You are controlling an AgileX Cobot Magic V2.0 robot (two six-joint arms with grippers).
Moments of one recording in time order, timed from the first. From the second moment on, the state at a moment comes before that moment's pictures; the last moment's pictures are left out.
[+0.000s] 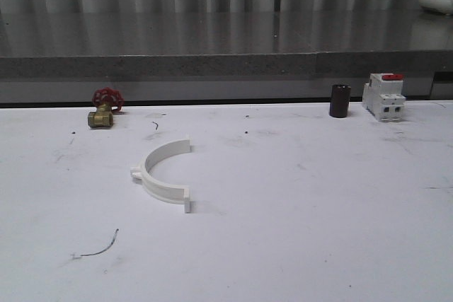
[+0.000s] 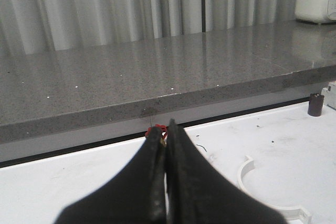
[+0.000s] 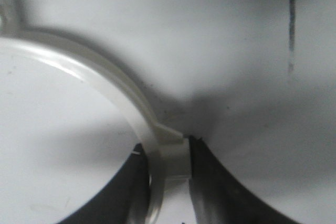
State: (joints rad) left arm -0.30 0.17 -0.28 0.27 0.20 -0.18; right arm -0.37 2.15 -1.64 0.05 1.01 -0.20
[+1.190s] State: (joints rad) left arm -0.30 0.17 -0.28 0.27 0.20 -0.18; right arm 0.23 1.88 -1.64 -0.01 1.15 0.26
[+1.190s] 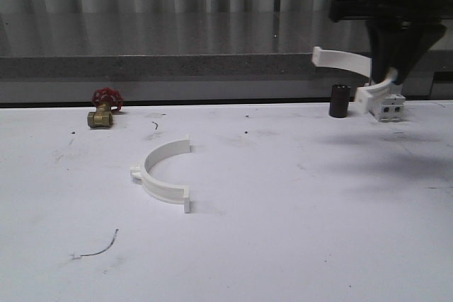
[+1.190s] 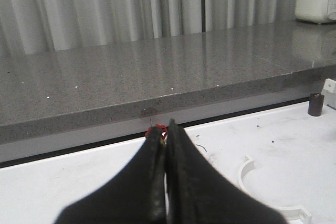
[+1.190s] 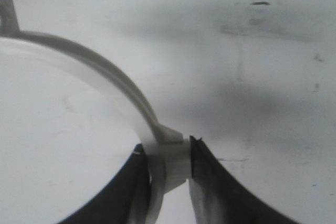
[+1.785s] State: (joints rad) left arm -0.30 0.17 -0.28 0.27 0.20 -0.18; right arm 0.53 2.01 -1.64 -0.04 1.03 0.59
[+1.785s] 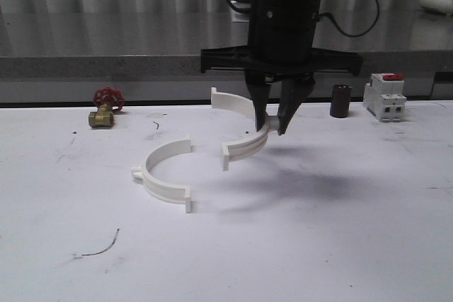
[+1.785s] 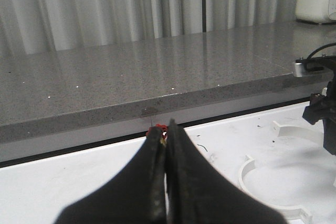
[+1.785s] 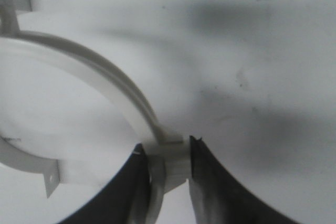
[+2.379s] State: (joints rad) left arm -0.30 0.17 -0.28 0.27 0.20 -0.18; right arm 0.53 2.12 -1.64 -0.01 0.90 0.60
